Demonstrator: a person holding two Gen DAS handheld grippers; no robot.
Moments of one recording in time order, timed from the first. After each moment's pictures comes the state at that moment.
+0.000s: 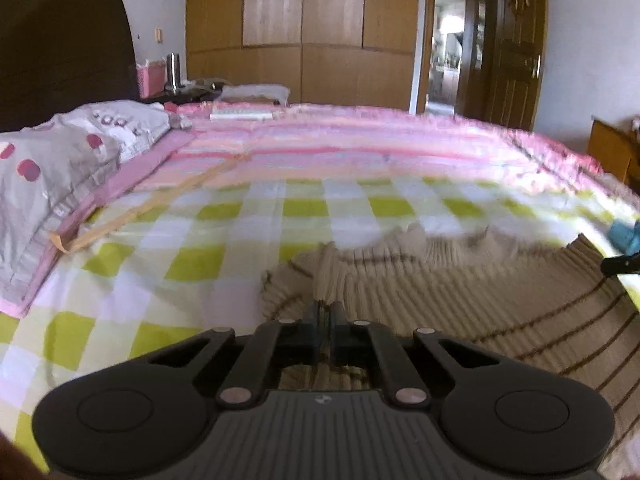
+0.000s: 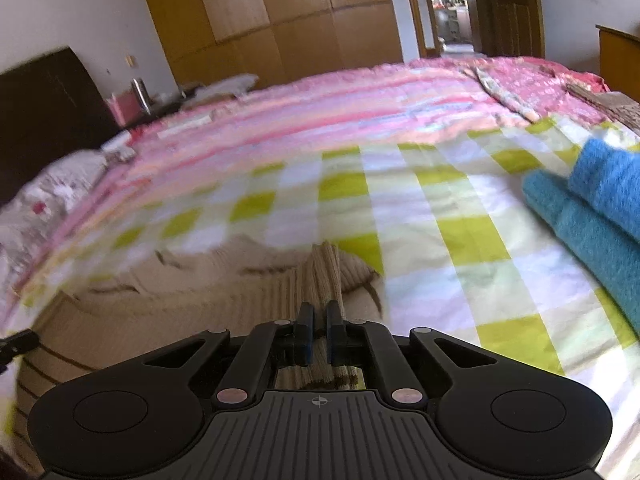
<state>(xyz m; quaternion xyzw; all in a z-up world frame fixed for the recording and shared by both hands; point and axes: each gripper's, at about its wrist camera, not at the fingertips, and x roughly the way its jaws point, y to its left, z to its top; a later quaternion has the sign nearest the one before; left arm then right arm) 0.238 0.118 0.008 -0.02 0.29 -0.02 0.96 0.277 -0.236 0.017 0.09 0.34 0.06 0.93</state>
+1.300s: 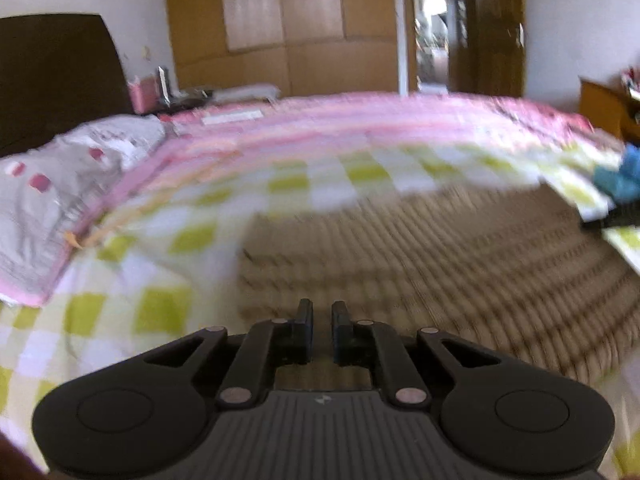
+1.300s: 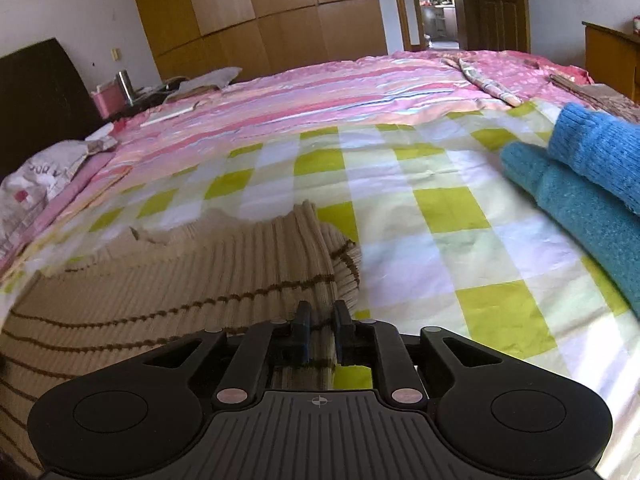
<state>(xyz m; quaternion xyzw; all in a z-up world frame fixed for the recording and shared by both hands) 0.192 0.078 -0.011 0.04 0.32 -0.03 0.95 0.269 -0.240 -0.007 0.08 0.36 0.03 0.93</state>
